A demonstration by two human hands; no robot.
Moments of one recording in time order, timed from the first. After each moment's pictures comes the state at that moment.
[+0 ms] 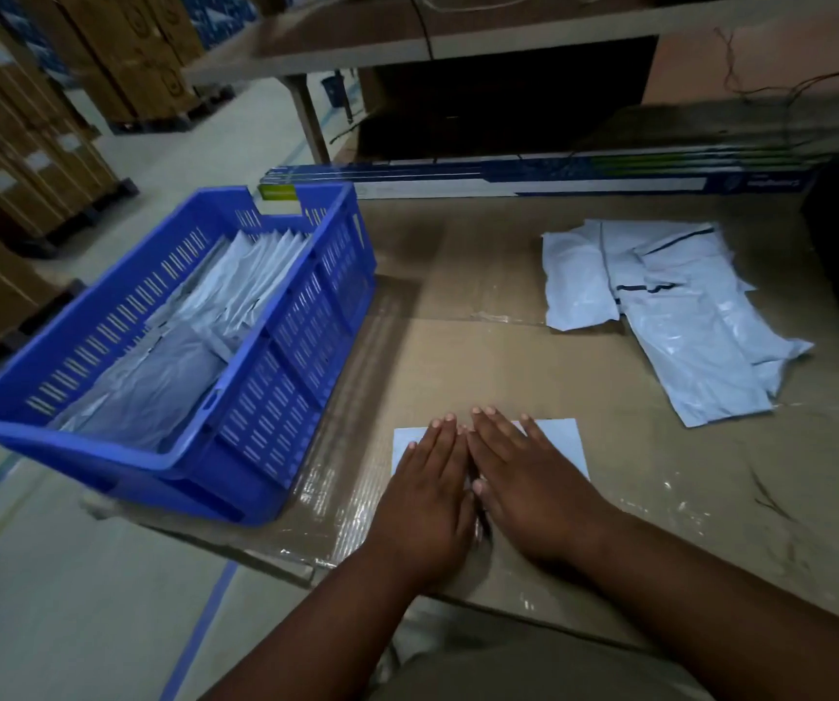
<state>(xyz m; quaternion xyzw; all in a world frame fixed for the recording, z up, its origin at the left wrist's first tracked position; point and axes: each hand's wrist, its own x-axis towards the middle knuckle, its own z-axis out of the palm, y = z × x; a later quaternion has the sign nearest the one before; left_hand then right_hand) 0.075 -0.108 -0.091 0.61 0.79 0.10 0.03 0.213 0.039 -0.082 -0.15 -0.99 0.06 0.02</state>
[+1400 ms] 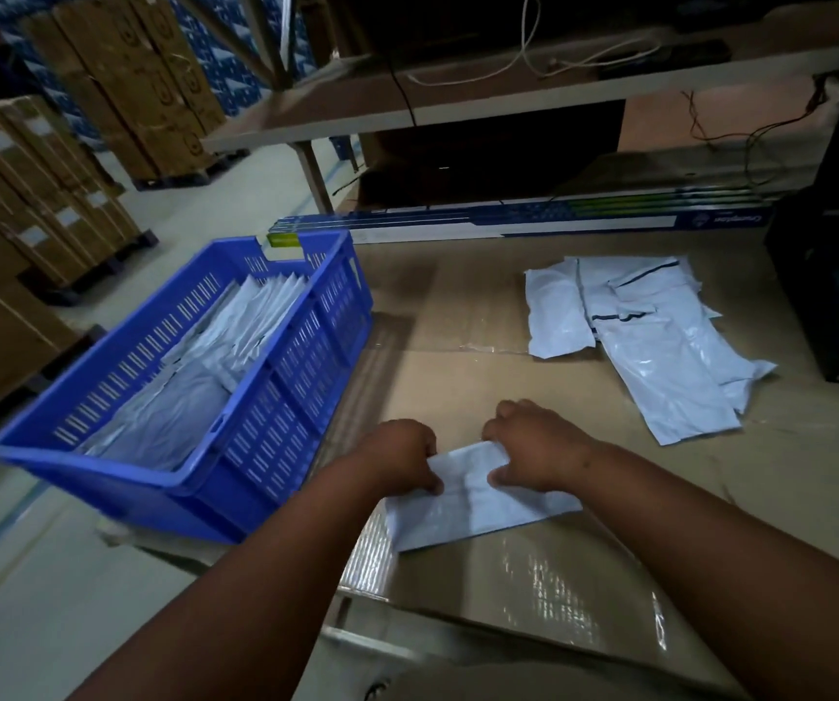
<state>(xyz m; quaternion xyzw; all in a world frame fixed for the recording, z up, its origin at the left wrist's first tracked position) 0.026 -0.041 0.000 0.51 0.83 -0.06 0.20 0.194 0.111 -0.031 -0.18 -0.97 0.12 -0.09</state>
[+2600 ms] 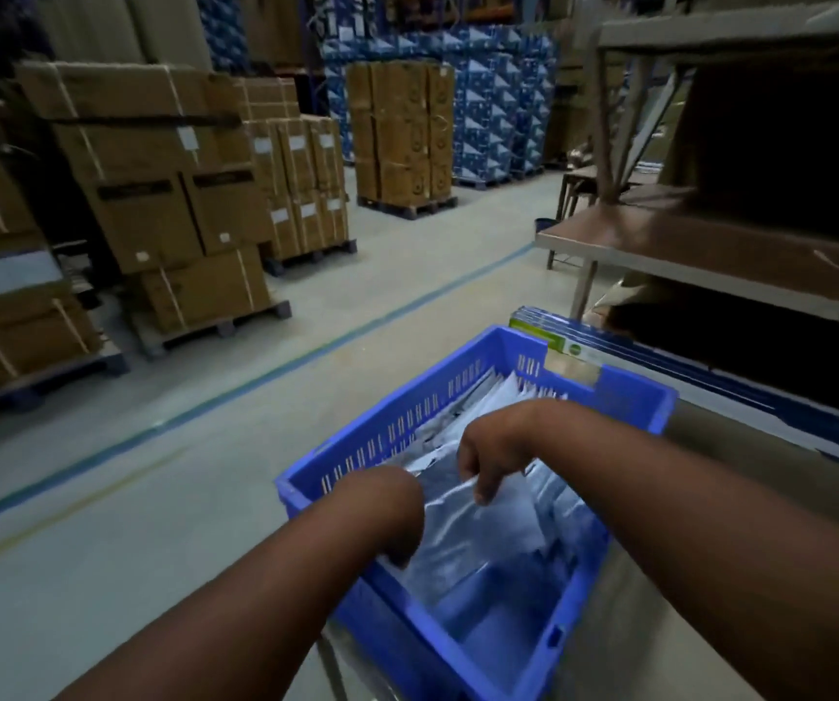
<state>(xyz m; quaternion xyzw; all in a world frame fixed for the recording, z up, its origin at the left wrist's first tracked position) -0.241 -0.241 0.127 0.26 0.93 -0.11 0.23 -0.263 -0.057 0.144 0.07 -0.95 0.00 -0.31</state>
